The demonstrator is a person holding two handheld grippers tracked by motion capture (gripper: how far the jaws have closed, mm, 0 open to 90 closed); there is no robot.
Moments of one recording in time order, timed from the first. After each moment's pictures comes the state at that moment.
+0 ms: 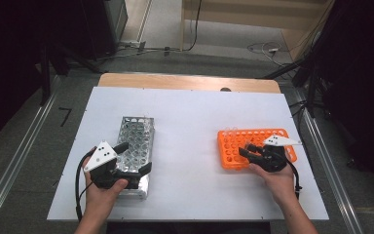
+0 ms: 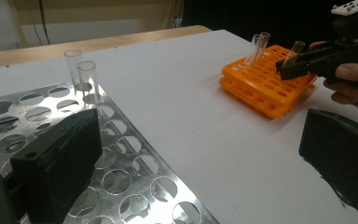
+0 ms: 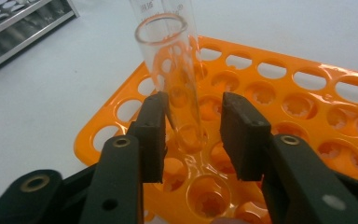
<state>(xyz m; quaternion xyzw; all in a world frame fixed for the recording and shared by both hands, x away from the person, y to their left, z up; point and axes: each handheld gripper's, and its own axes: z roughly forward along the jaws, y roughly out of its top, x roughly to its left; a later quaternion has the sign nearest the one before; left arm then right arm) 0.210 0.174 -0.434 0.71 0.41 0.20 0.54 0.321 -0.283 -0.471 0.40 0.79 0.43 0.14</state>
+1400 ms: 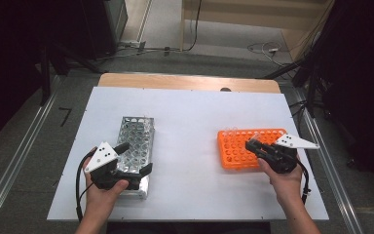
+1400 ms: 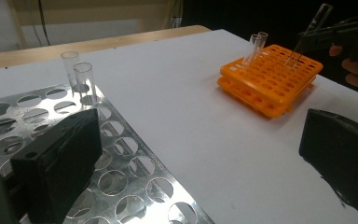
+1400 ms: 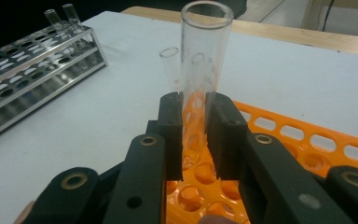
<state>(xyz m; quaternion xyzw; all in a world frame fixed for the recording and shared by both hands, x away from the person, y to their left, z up) 0.208 0.172 -0.432 0.71 0.40 0.20 0.54 0.300 -0.289 -0.435 0.37 0.77 0.50 0.16</state>
